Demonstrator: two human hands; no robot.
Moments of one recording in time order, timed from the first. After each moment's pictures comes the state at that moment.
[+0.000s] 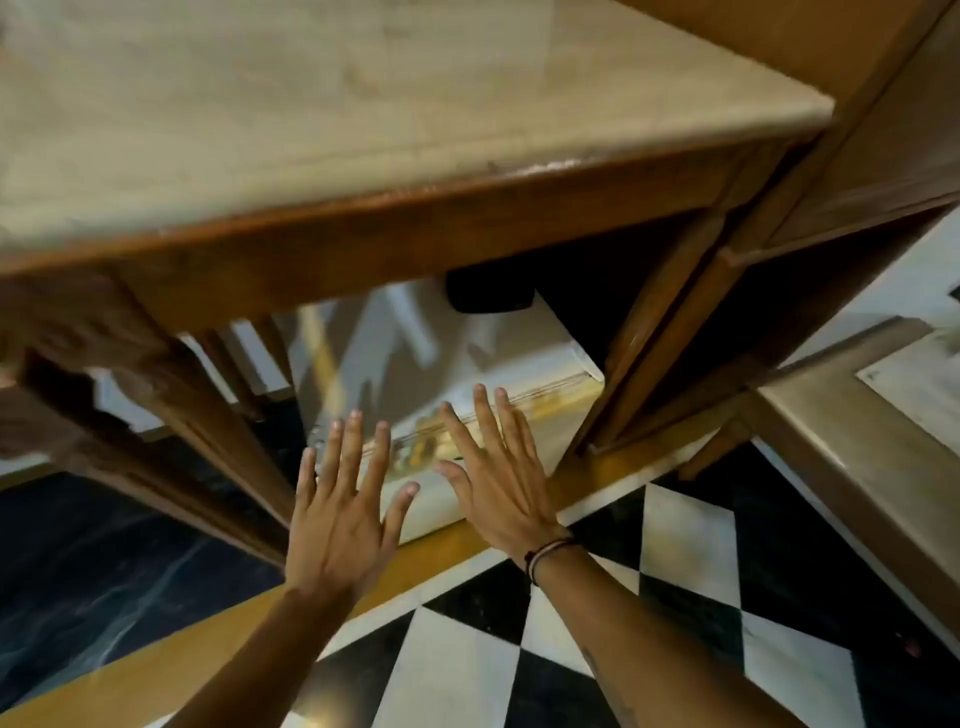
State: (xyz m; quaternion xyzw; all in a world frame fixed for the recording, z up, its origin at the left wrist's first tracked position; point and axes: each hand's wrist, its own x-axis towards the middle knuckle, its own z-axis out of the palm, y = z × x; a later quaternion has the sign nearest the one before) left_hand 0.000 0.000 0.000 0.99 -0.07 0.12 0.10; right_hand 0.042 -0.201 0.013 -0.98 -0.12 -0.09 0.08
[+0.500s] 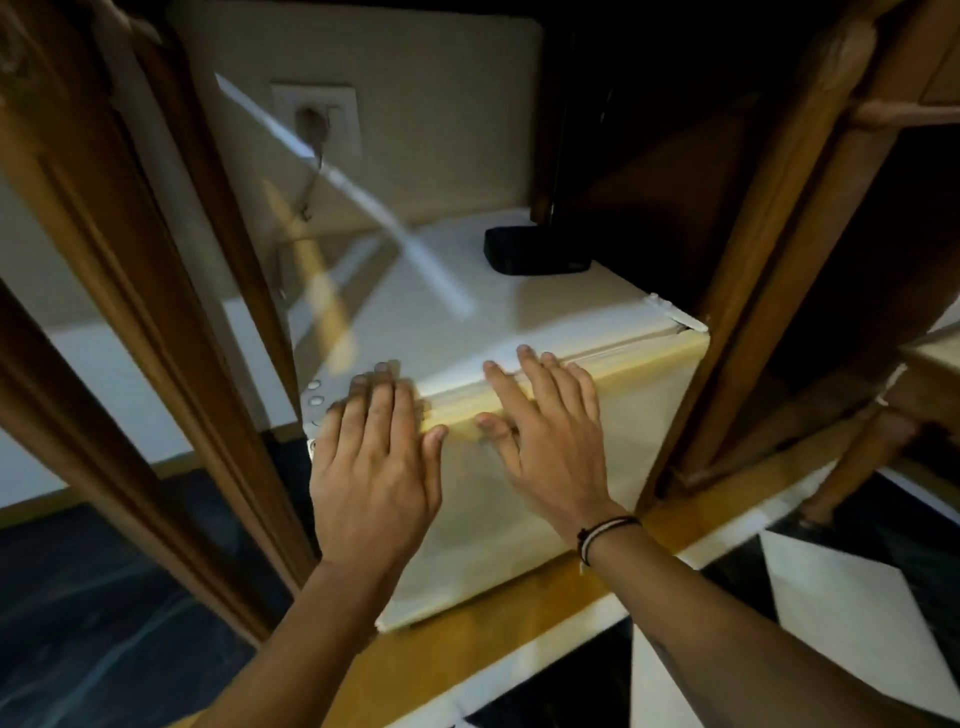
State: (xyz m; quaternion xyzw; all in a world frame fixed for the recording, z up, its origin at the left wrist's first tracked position) left_hand 0.076 0.007 -0.161 0.93 -0.04 0.36 0.00; right_hand 0.119 -0.186 -0.162 -0.93 -0.12 -0.33 0.08
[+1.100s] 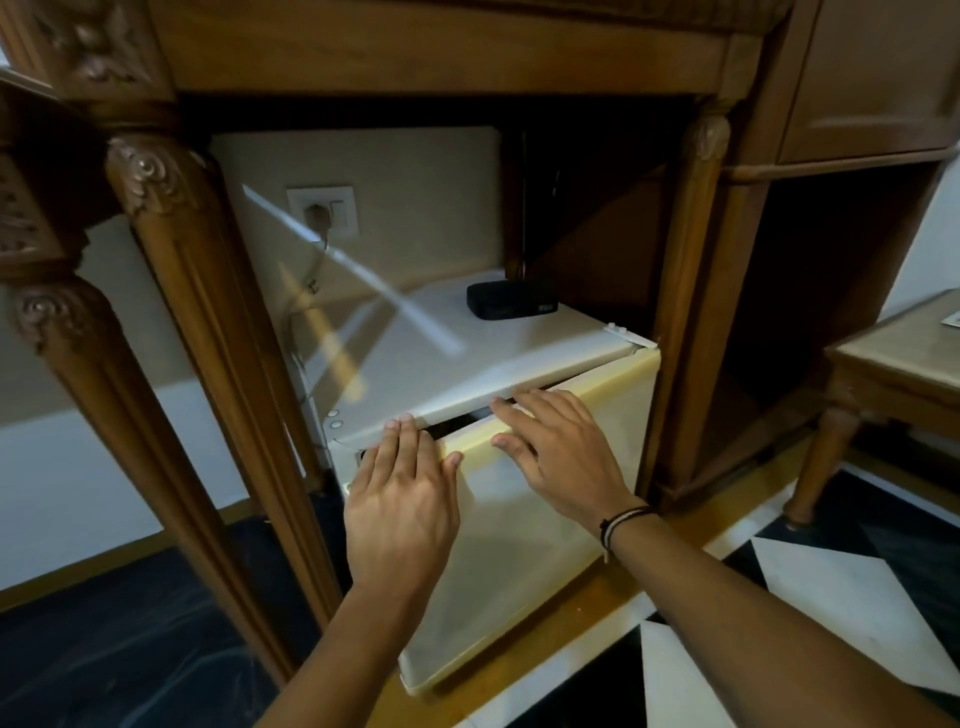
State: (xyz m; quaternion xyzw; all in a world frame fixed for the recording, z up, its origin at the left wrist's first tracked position) left_hand 0.013 -0.010 -0.128 0.97 -0.04 0.24 0.02; right_hand 0.083 -0.213 -0.143 -0.93 -0.18 -0.32 0.07
